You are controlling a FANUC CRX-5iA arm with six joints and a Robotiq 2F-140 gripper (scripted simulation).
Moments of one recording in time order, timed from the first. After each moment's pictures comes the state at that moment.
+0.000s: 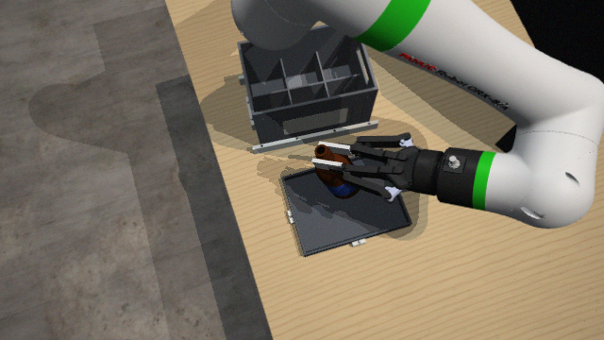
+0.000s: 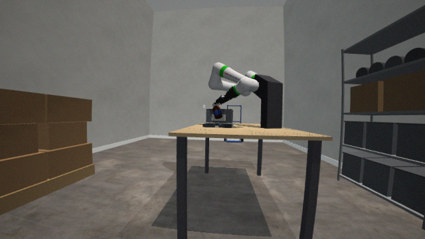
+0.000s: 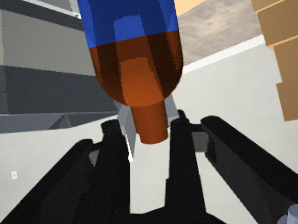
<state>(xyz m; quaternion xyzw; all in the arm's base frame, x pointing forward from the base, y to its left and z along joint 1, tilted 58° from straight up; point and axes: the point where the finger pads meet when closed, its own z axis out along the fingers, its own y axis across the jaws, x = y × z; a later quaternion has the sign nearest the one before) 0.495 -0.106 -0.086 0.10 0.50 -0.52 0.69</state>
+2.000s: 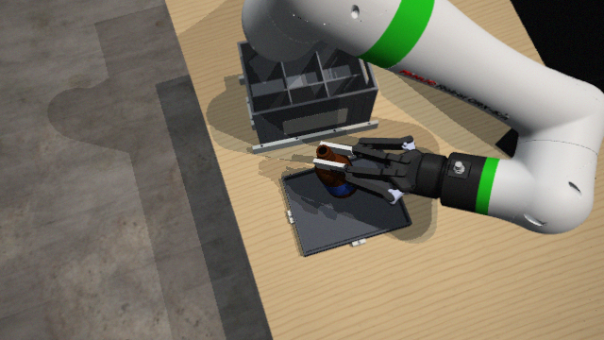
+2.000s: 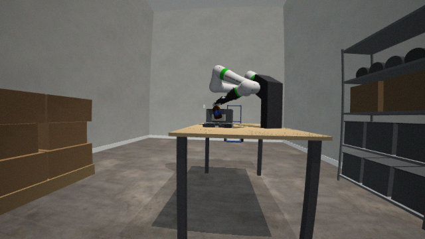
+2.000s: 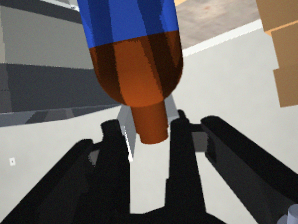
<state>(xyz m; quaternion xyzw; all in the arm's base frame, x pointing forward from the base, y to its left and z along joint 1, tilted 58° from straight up) 0.494 -0.106 -0.088 0.08 0.48 -0.52 0.71</state>
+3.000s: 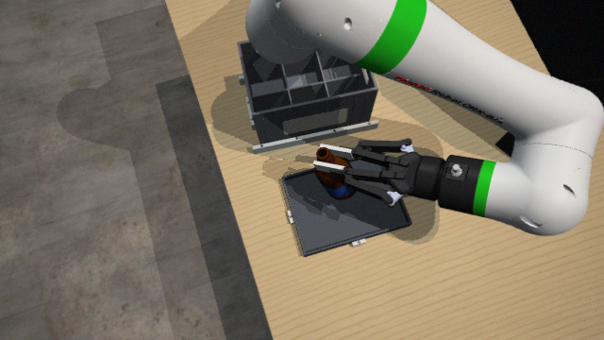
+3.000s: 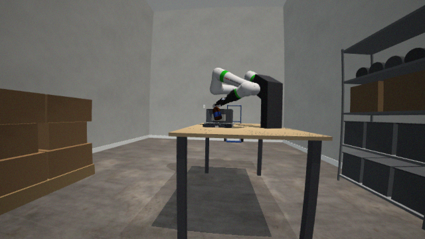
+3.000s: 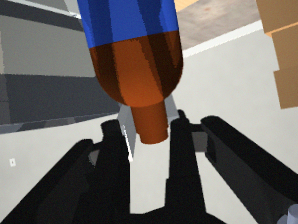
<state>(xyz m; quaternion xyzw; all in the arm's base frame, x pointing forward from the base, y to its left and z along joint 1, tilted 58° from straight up) 0.496 -0.116 -0.095 0.08 0.48 -0.52 0.71</state>
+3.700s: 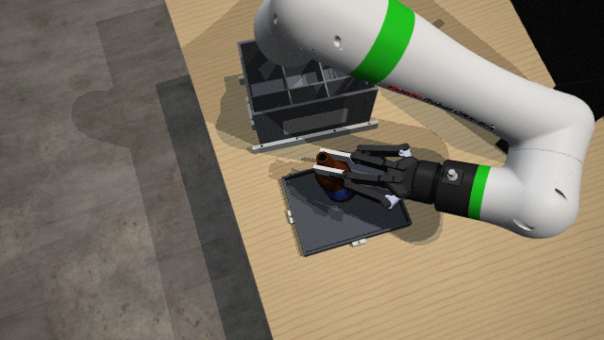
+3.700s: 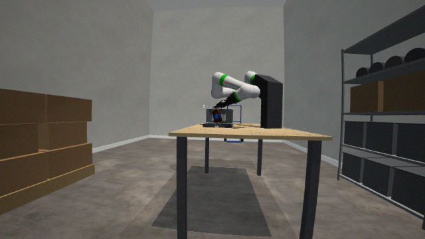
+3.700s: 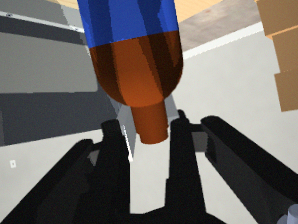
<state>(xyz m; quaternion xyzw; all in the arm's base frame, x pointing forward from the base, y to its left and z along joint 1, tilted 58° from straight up) 0.501 -0.133 -0.106 0.08 0.48 -0.52 0.71</state>
